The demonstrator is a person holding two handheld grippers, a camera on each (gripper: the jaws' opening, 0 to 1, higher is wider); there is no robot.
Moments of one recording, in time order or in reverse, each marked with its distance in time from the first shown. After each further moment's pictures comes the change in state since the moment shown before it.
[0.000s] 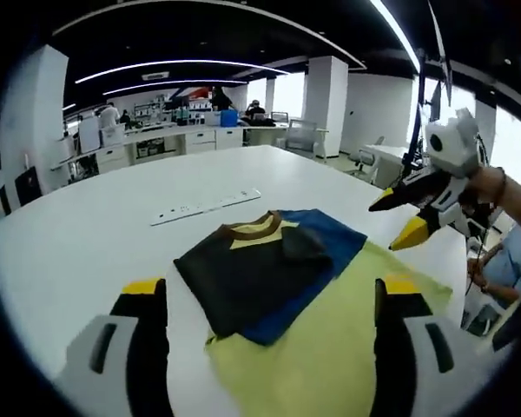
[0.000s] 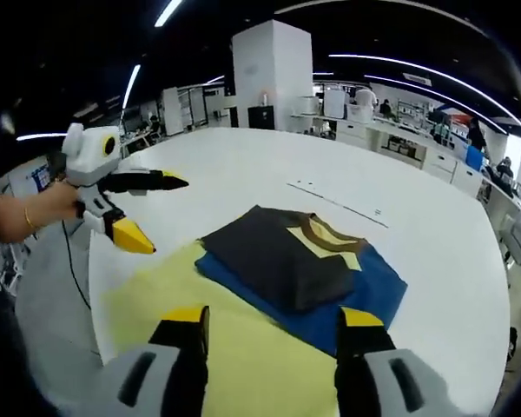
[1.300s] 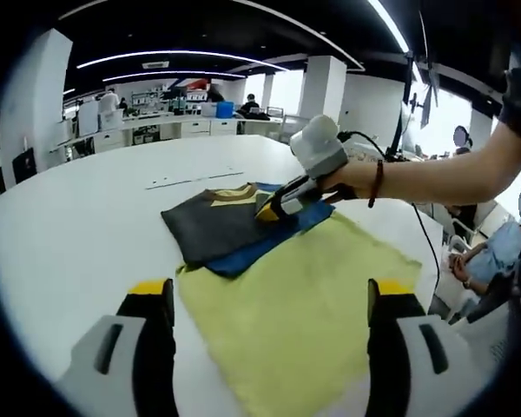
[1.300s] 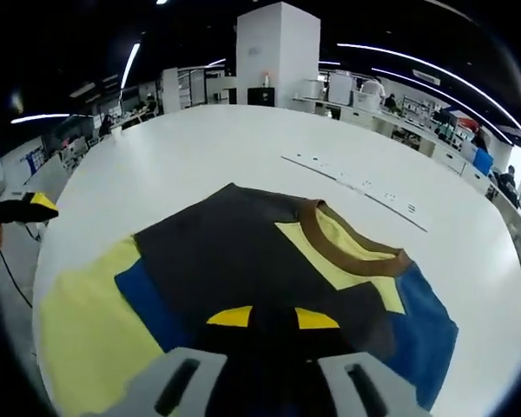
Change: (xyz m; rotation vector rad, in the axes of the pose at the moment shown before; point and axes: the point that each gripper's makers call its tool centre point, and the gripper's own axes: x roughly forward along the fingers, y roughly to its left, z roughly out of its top) left arm -0.053 -0.041 -0.061 -0.034 0.041 -0.033; right arm 0.138 -0.027 -0.011 -0.061 0.090 -0.068
